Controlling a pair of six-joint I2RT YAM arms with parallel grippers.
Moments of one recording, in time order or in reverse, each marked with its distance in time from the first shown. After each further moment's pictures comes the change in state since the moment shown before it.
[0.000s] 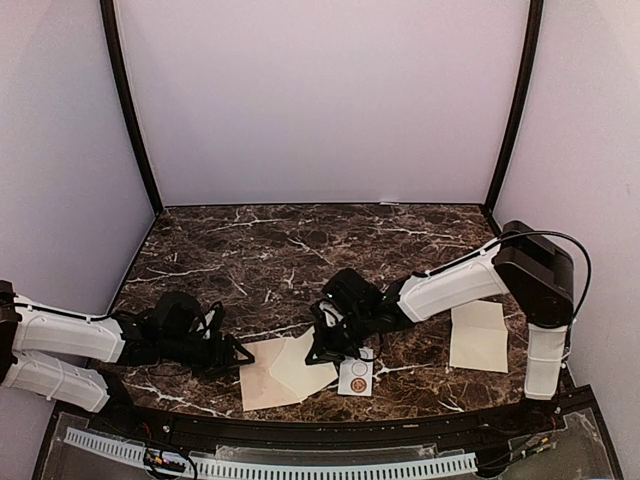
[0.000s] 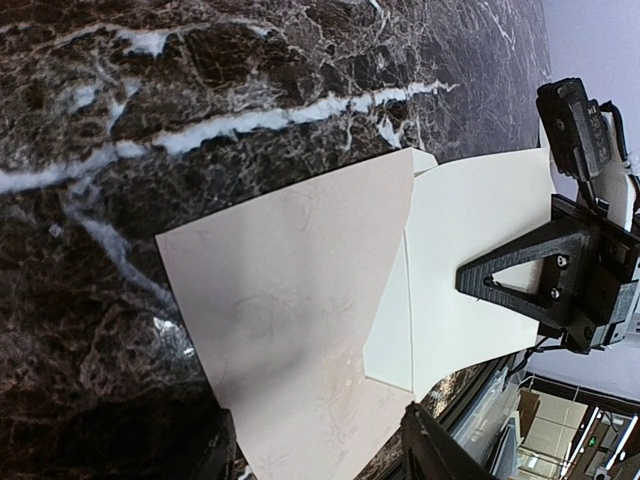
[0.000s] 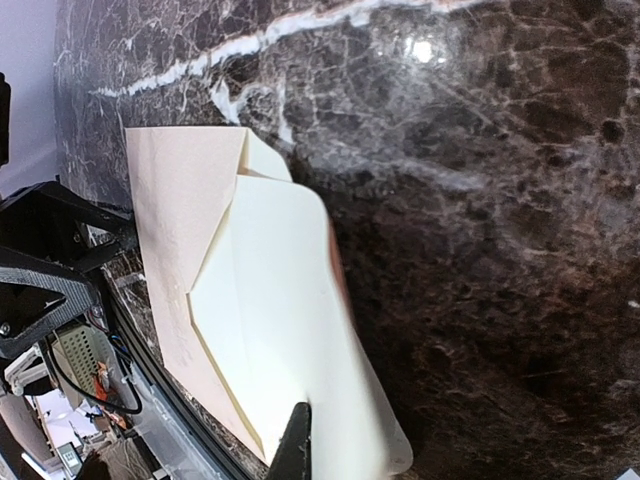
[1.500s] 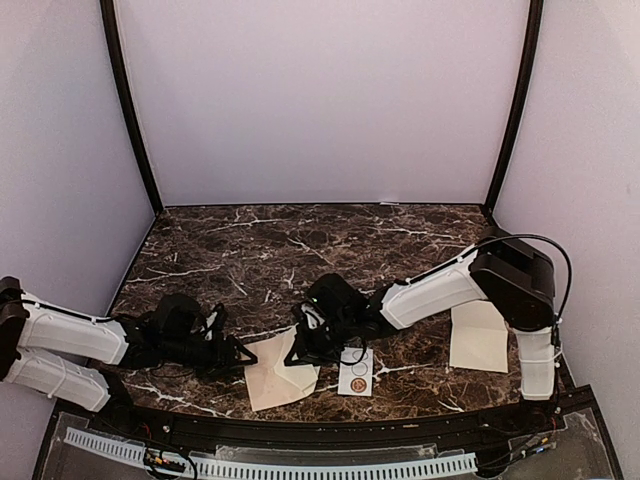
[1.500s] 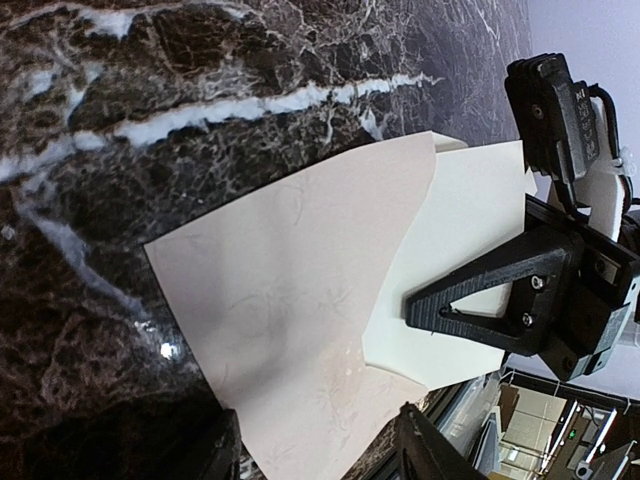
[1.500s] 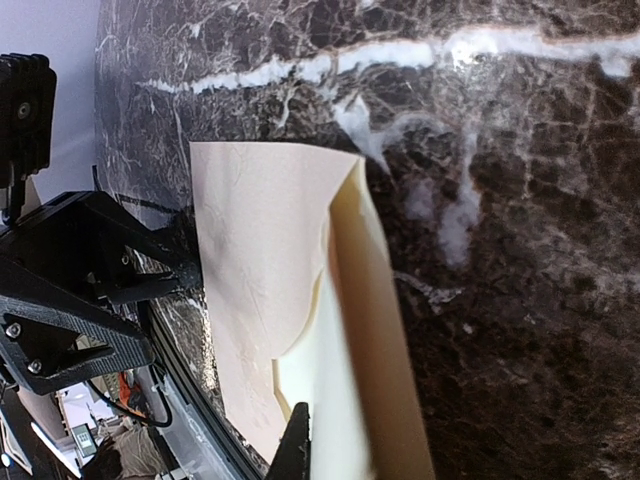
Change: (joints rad) left arm 0.000 0.038 -0.029 0.111 0.050 -0.042; right arm 0.040 0.105 0.076 0.145 -0.044 0.053
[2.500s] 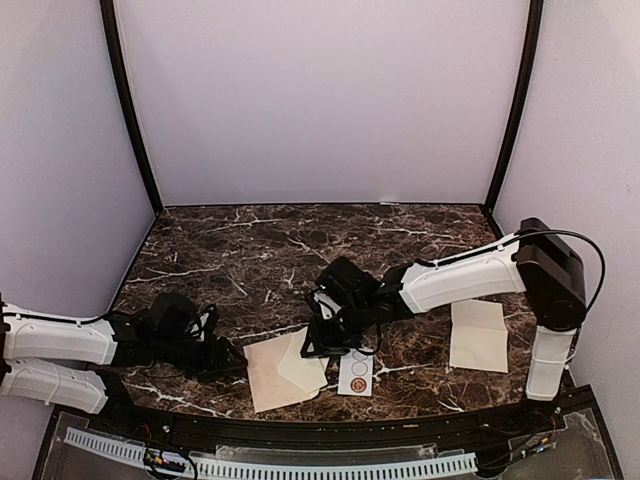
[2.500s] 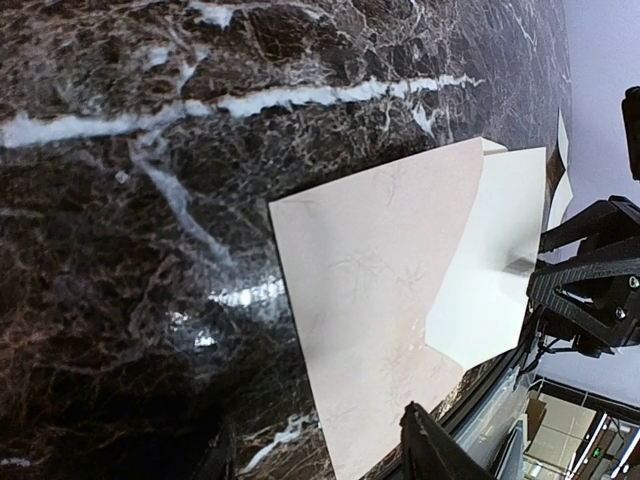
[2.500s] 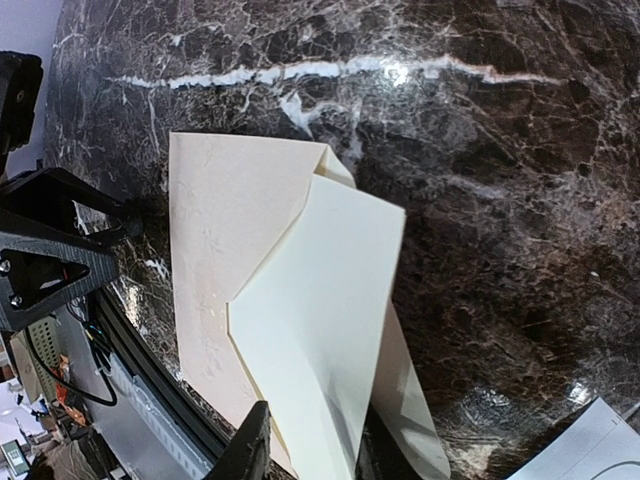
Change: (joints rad) left arm 0.002 -0.131 0.028 -0.246 -0.071 0.038; right arm -0.011 -0.163 0.019 -0.338 0.151 -0.166
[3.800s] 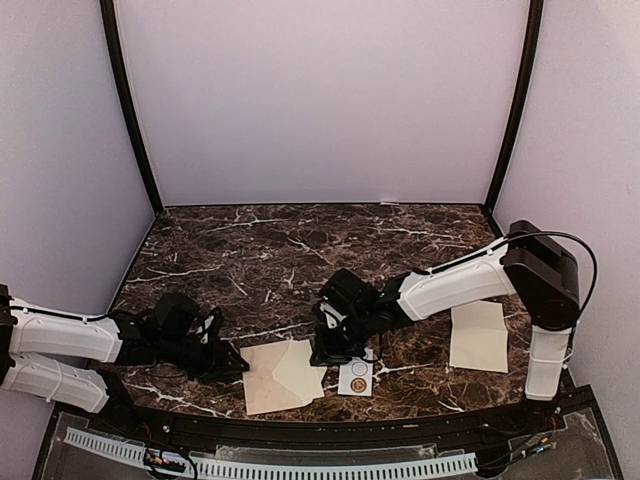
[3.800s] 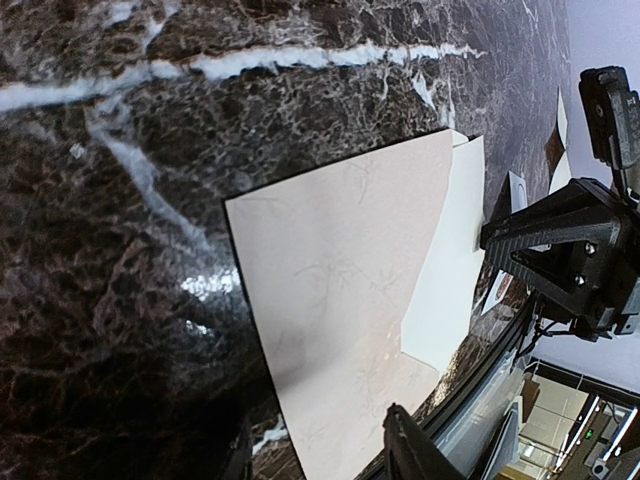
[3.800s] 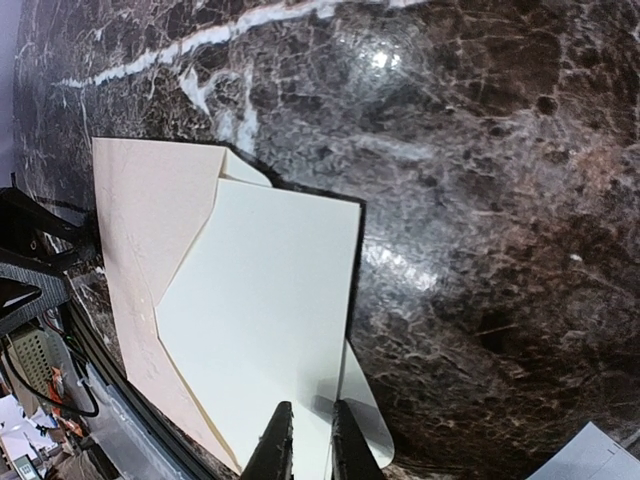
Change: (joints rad) left arm 0.002 0.061 0.008 0.035 0.071 0.009; right arm -0.006 0.037 -0.057 0.047 0.006 0.041
